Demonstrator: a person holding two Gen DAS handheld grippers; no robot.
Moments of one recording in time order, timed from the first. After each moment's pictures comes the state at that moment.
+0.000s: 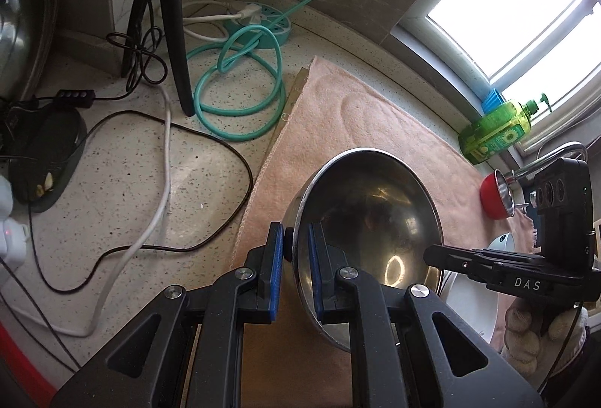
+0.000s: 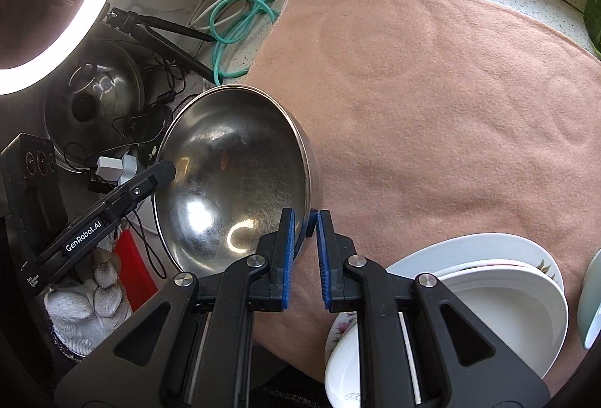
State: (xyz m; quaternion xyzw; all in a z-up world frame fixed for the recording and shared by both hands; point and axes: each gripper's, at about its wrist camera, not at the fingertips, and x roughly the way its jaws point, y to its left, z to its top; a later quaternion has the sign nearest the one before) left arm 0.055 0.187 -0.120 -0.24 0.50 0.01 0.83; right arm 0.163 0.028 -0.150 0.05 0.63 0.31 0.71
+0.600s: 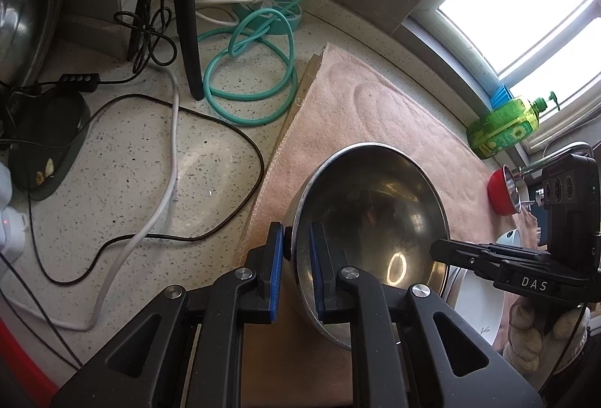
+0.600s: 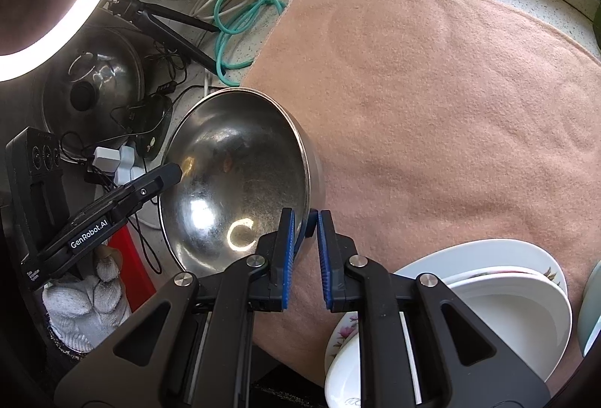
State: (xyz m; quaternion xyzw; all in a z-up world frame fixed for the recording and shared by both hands) left arm 0.053 0.191 -0.130 -0.24 0.52 0.02 0.82; right arm 0.160 0.034 -0.153 0.03 0.63 0.32 0.71
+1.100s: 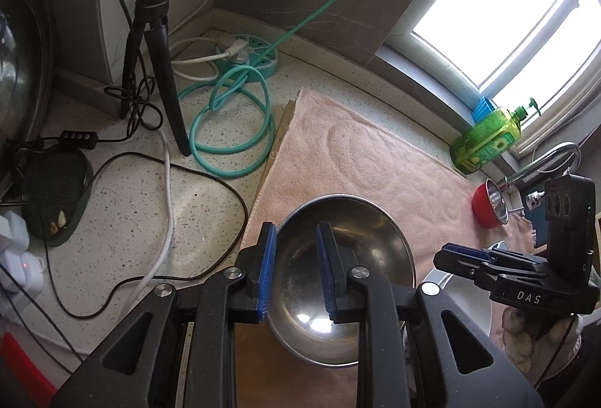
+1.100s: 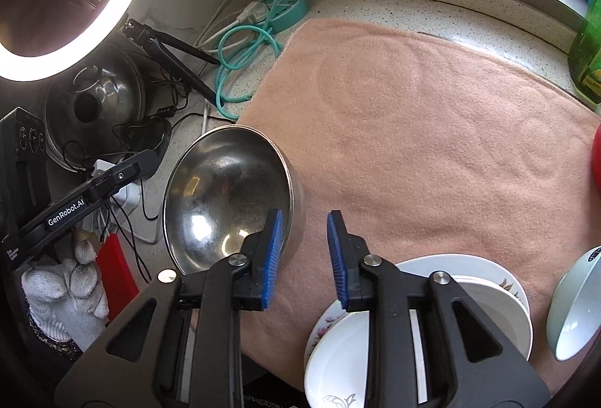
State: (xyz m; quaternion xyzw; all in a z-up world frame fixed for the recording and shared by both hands) left arm 0.065 0.183 -0.084 -0.21 0.47 0.00 0.86; right arm 0.156 0.003 -0.116 0.02 0.56 0.31 0.77
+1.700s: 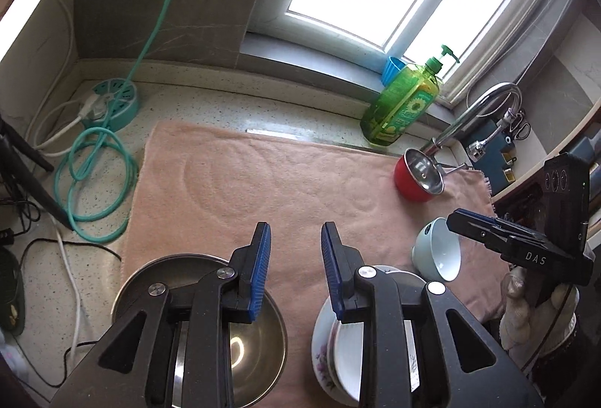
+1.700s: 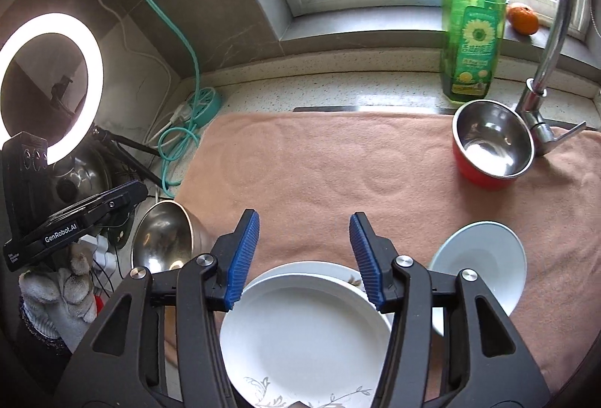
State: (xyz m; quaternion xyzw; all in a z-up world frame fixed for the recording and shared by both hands) left arm 0.124 0.075 -0.054 -0.14 0.47 -0.16 0.86; right arm 0.151 -0.154 -0.064 0.09 0.48 0.17 0.86
